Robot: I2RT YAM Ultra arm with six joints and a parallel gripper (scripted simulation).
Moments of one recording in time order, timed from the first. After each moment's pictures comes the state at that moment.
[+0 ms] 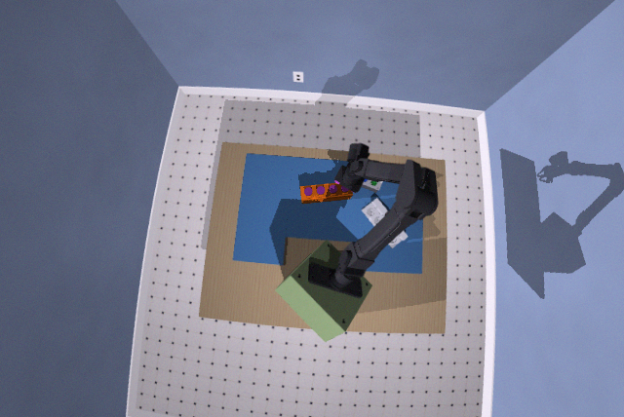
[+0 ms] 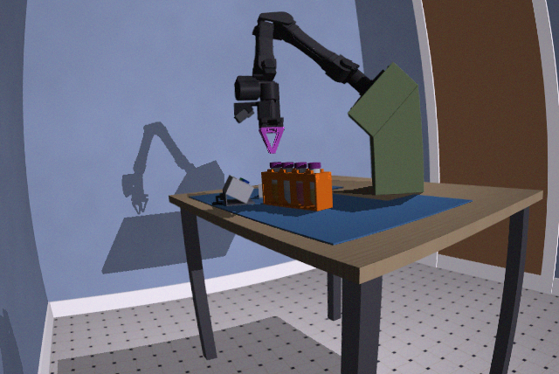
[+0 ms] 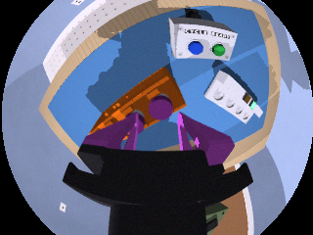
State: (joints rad) arm 0.18 1.64 0.93 -0.22 0.50 0.30
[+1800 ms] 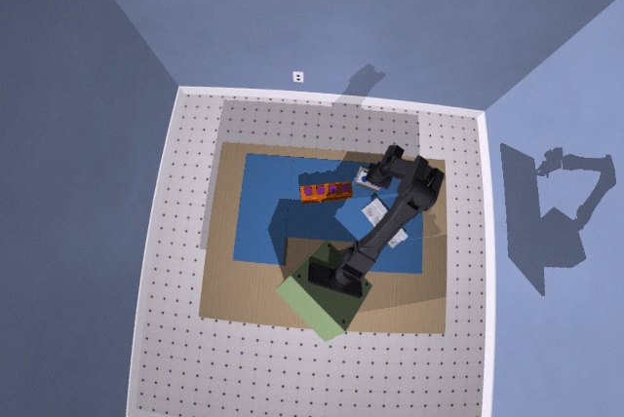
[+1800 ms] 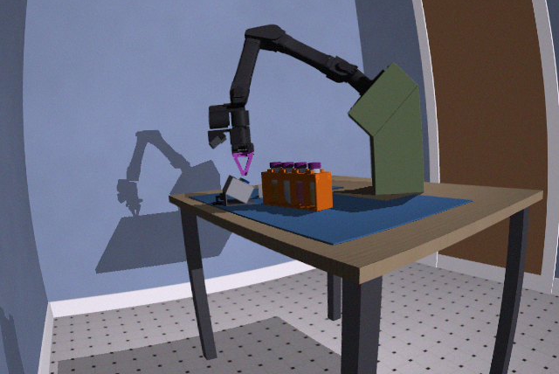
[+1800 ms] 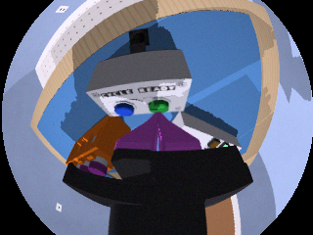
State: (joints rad) arm -0.21 1.84 1.28 -0.29 0.27 -0.04
